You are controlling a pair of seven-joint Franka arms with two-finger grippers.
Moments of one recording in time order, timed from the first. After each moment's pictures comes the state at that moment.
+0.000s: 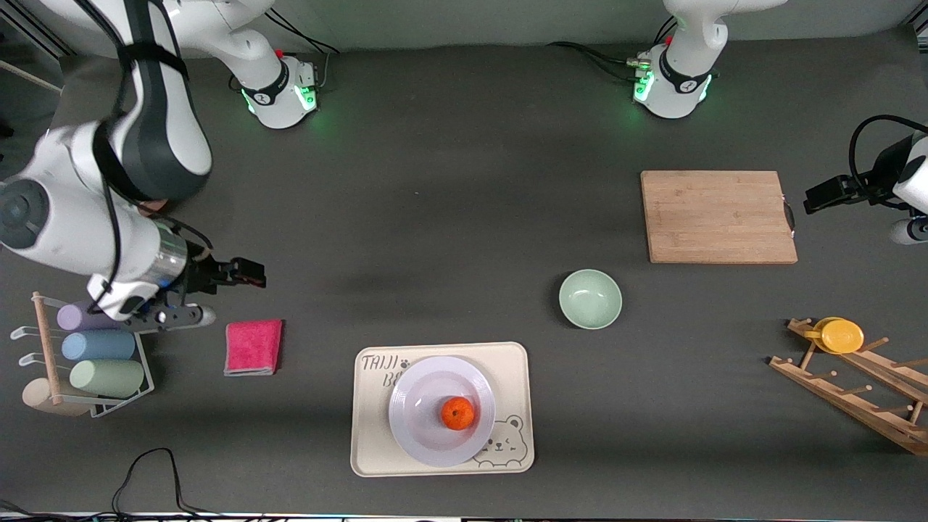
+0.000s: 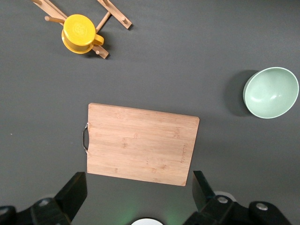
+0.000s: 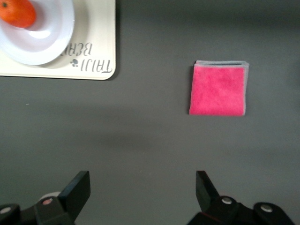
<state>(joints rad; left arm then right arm) 0.07 -0.01 -0.02 -1.70 0.03 1.57 -0.08 0.56 0.24 -0.44 -1.63 0.22 1.79 0.02</state>
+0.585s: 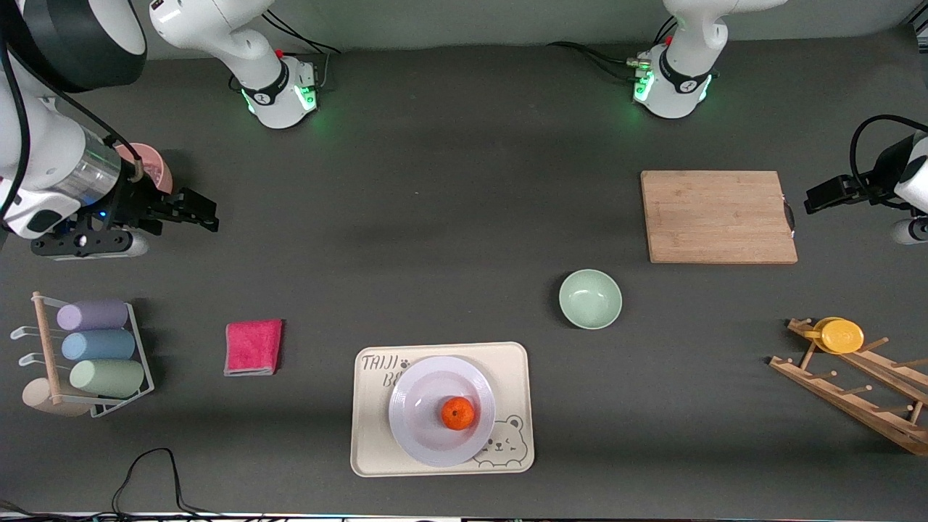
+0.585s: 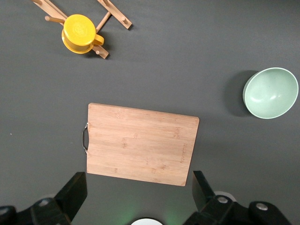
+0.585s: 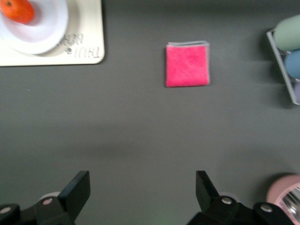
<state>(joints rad) 0.07 -0.01 -0.02 -1.70 0.03 1.57 -0.08 0.58 0.03 -0.43 -1.63 0.04 1.60 0.15</state>
